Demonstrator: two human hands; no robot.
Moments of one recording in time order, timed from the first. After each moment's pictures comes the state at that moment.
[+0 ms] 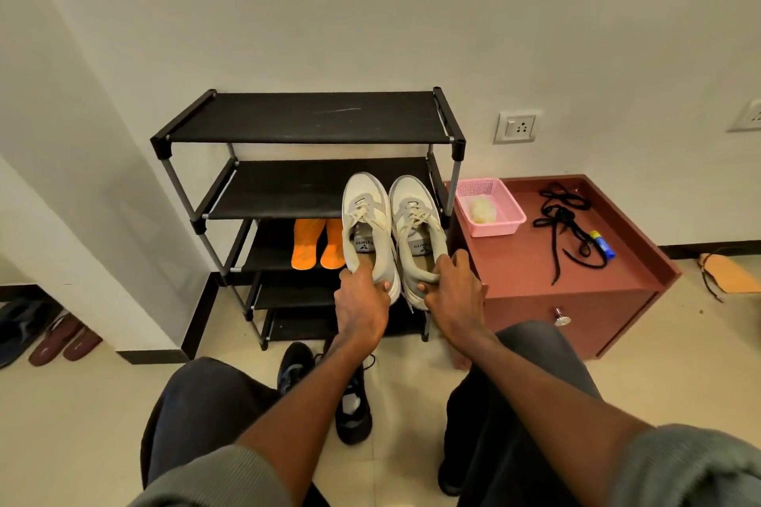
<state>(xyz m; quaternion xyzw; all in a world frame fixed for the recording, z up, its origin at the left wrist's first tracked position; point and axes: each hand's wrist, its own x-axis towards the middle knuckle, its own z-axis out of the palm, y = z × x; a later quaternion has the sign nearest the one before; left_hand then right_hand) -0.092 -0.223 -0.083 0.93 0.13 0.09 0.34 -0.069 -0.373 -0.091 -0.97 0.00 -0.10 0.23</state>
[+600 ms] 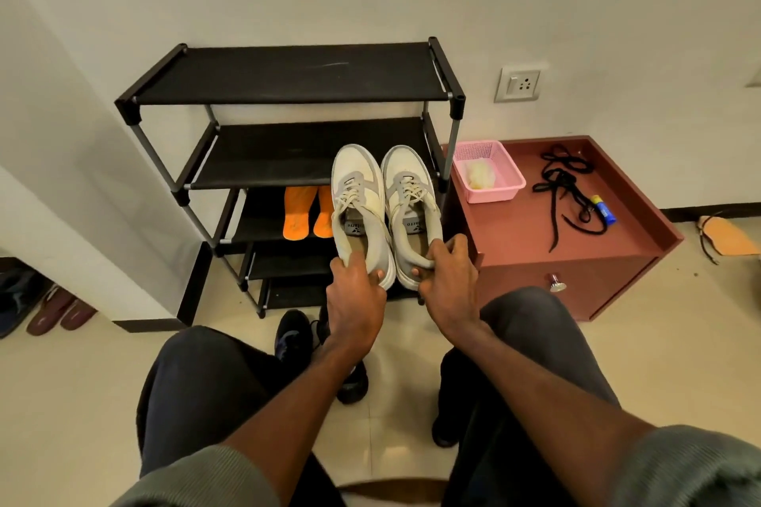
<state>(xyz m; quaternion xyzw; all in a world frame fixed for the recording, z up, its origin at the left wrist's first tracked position) -0.112 -0.232 -0.107 0.93 0.14 0.09 0.33 -0.085 -0.377 -0.115 -0.95 -0.01 -0.13 0.28</state>
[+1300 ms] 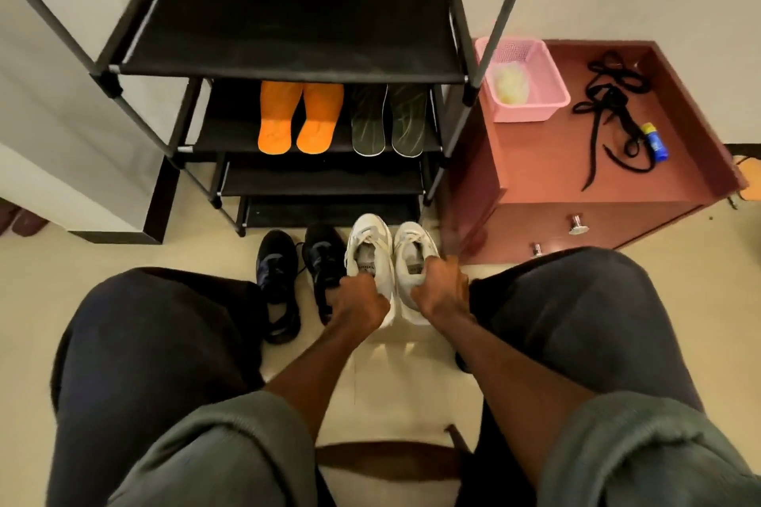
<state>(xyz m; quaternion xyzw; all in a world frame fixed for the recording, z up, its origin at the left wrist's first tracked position) -0.111 -0.233 -0.277 0.93 0.17 -0.23 0.23 -0.088 -0.369 -0.242 -0.96 0.08 0.20 0.15</state>
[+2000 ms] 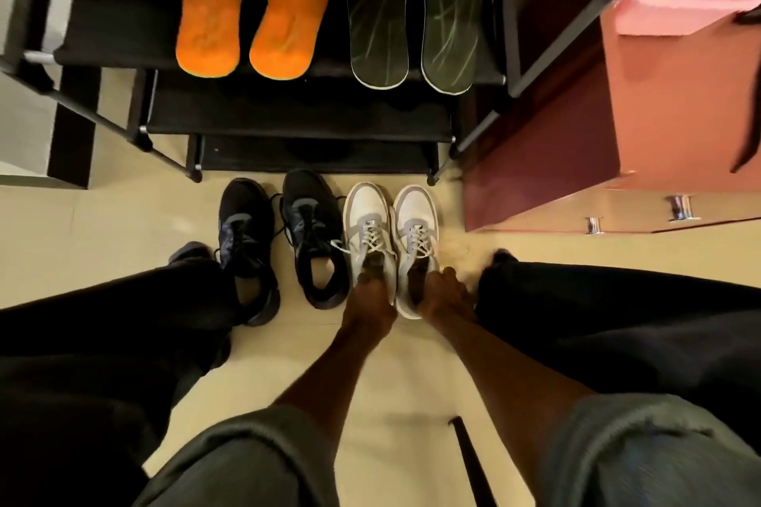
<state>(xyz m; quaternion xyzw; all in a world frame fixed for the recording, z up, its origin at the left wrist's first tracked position) -0.073 -0.244 -0.479 0.90 0.15 -0.28 0.31 -0.035 -0.366 -0.426 -0.90 0.09 0.41 0.05</state>
